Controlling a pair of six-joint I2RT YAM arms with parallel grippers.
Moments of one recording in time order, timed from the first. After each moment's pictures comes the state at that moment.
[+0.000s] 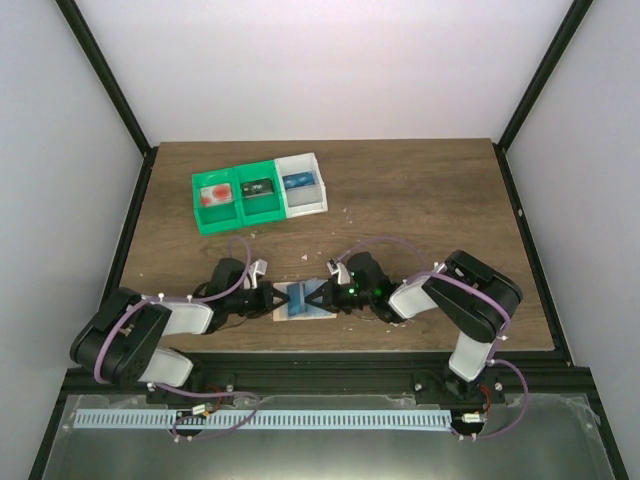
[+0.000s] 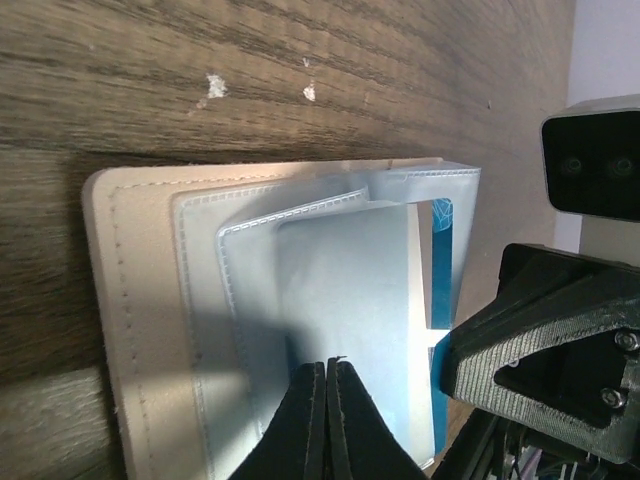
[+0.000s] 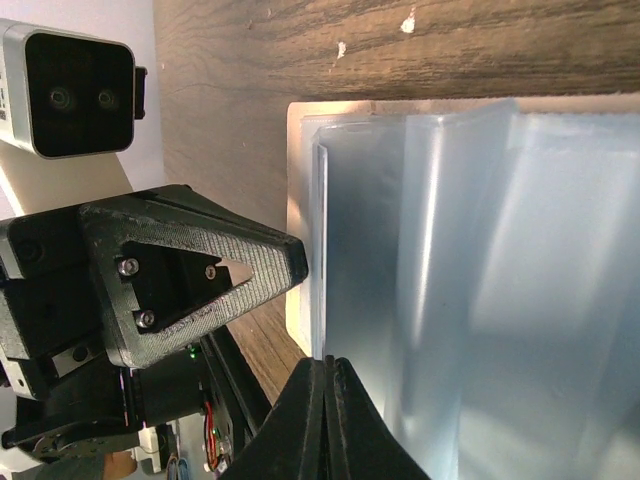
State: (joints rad) left arm -0.45 1.39 0.25 0.40 0.61 -0.88; right arm 0.79 1.75 0.53 0.66 -0.58 1.09
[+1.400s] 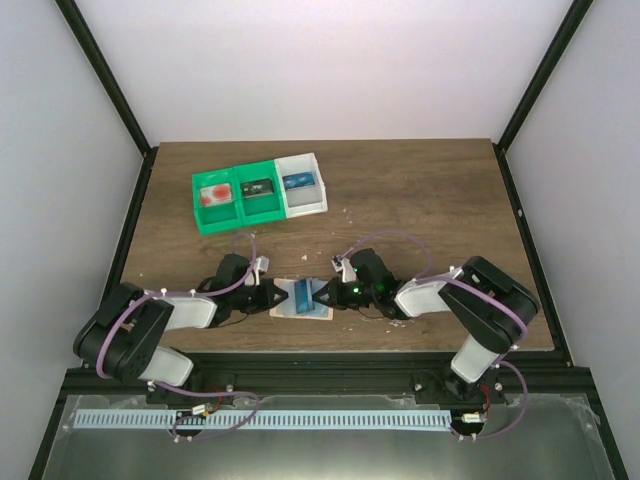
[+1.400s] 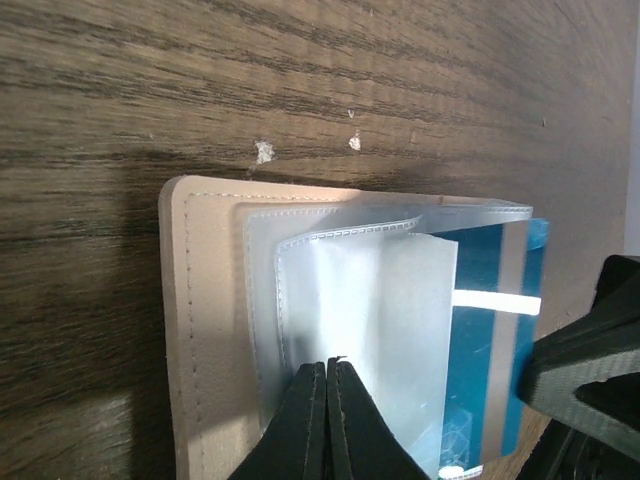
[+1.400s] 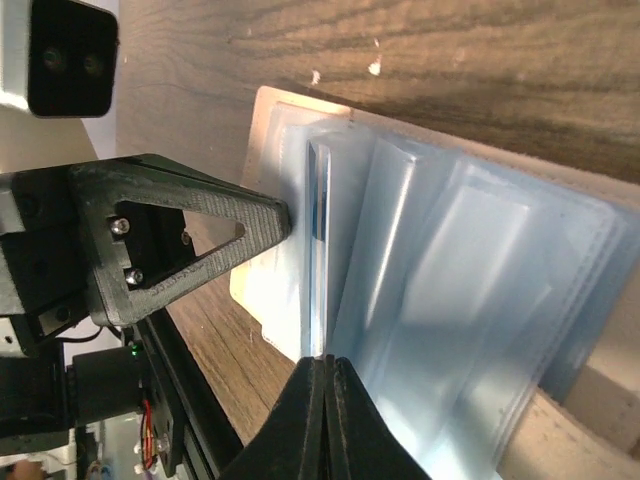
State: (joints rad) left arm -0.47 1.44 0.31 0.32 0.51 -0.78; right arm 0.77 1.67 0.54 0.48 -0.54 0.93
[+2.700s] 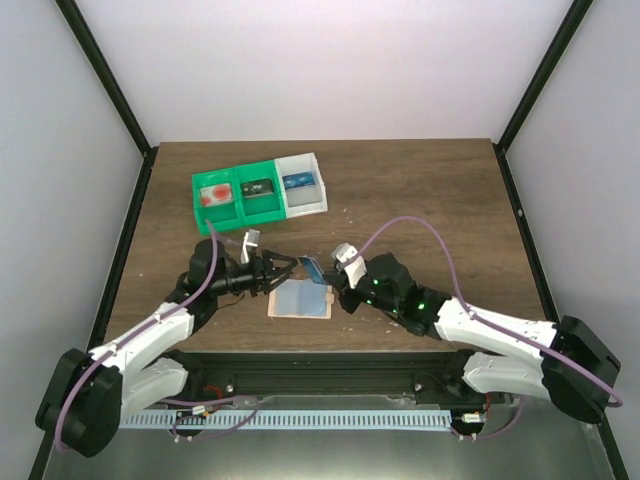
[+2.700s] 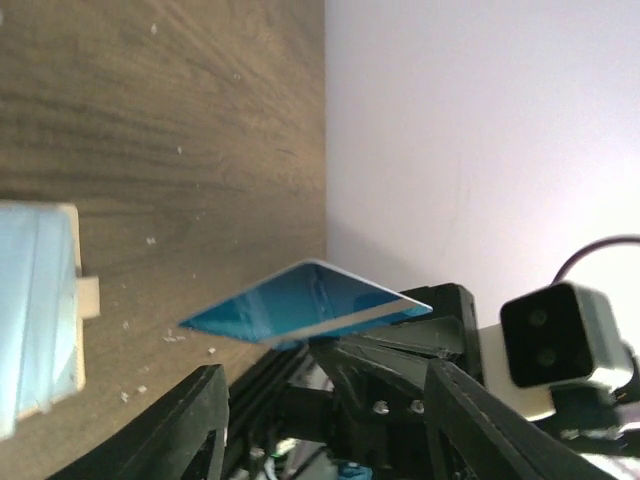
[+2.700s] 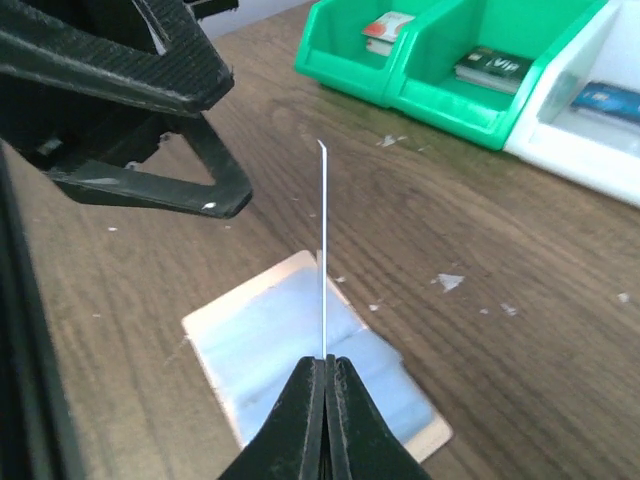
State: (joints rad) left arm -0.45 1.04 0.38 0.34 0.75 -1.28; right arm 0.93 1.11 0.50 0.21 -0.06 0.04
